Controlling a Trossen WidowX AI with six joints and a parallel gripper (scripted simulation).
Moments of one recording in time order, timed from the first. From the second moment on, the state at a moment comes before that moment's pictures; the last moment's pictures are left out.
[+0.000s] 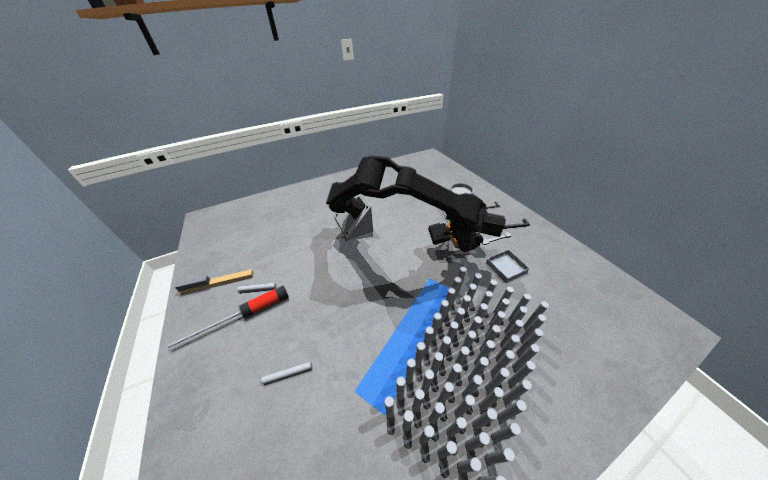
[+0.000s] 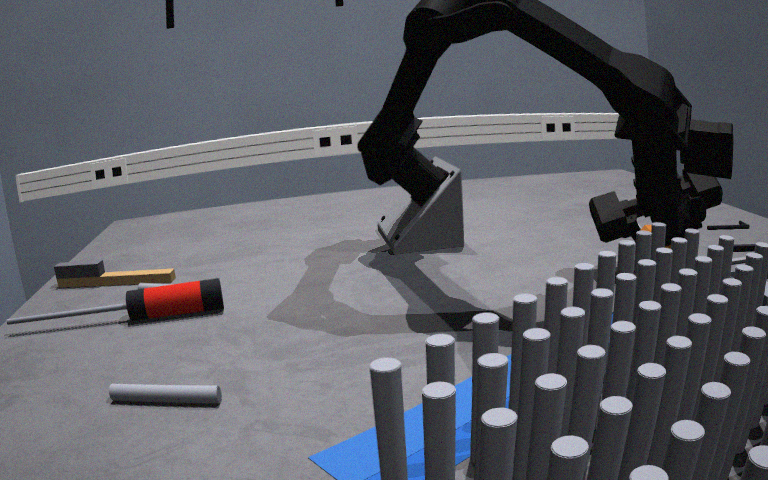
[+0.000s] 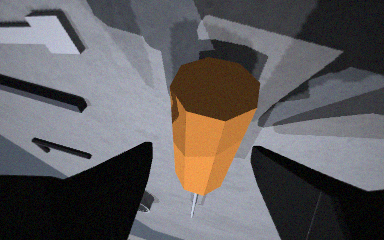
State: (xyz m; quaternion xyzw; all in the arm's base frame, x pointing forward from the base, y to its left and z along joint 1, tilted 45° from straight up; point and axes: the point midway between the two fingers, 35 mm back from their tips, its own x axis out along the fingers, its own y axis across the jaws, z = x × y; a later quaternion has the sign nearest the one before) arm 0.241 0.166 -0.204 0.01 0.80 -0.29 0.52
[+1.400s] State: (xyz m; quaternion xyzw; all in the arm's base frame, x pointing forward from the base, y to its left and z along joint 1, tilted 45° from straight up) arm 0.243 0.196 -0.181 0.01 0.81 -0.29 0.52
